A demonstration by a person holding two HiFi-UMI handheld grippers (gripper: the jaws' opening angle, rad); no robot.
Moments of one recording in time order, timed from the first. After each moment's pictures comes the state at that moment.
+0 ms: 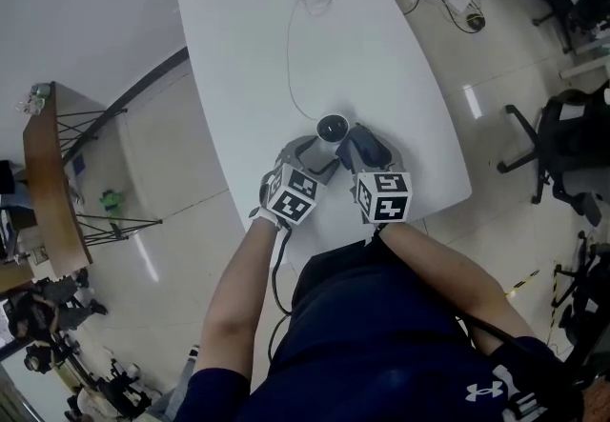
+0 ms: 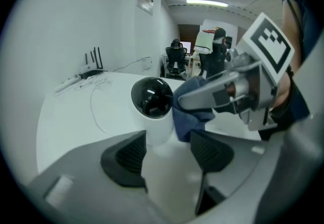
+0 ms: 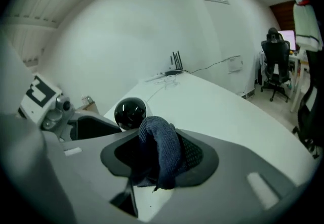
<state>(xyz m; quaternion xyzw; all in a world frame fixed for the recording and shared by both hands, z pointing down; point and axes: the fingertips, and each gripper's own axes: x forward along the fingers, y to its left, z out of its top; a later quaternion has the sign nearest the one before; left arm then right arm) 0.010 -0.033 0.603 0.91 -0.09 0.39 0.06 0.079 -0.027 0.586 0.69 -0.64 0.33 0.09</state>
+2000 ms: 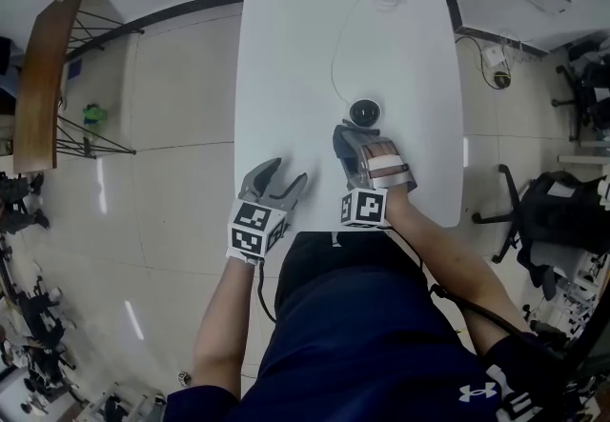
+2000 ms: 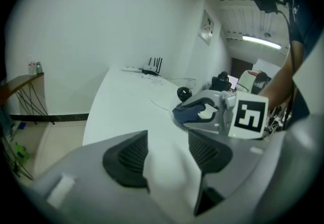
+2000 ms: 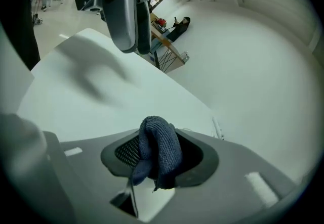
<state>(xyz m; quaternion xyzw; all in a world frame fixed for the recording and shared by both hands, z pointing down) -0.125 0.013 0.558 0.87 -0.36 0.24 0.23 -0.031 -0.021 0.595 0.32 -0.75 -0.25 0.53</state>
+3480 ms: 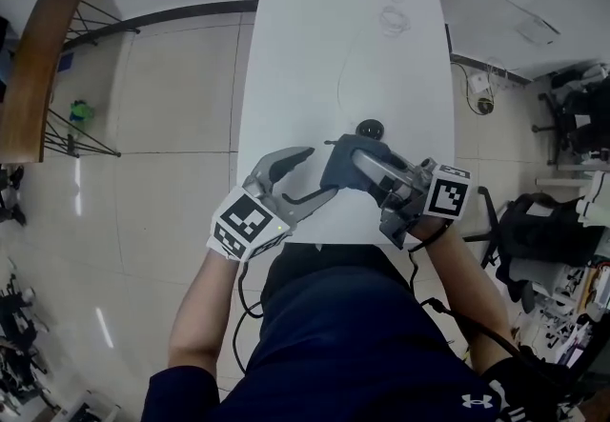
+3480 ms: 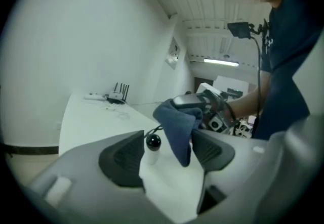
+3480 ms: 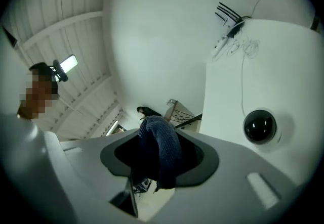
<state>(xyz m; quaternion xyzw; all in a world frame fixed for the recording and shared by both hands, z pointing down) -0.077 -0.002 0.419 0.96 -0.18 0.10 0.18 -0.034 -0.042 0.405 0.27 -0.82 0.49 -0.09</state>
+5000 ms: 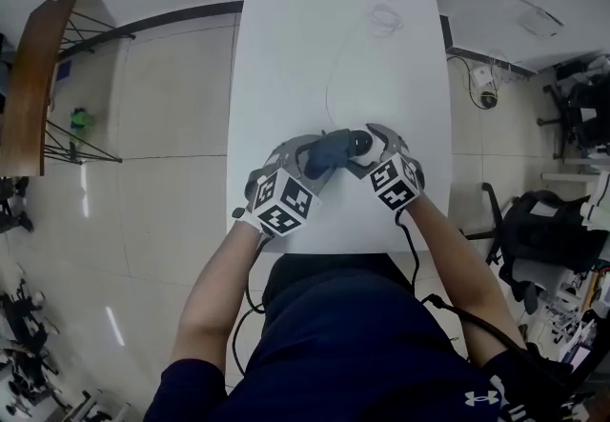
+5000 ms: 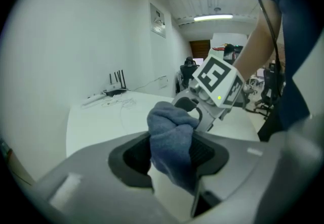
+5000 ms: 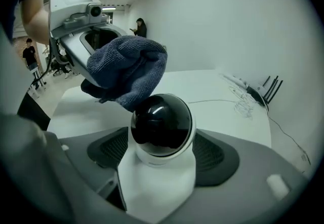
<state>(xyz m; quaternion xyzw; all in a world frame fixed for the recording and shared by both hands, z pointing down) -0.018 -0.056 0.527 0.93 -0.19 0.30 0.03 0.026 -0.078 0.590 0.33 -0.84 0.08 0.43</state>
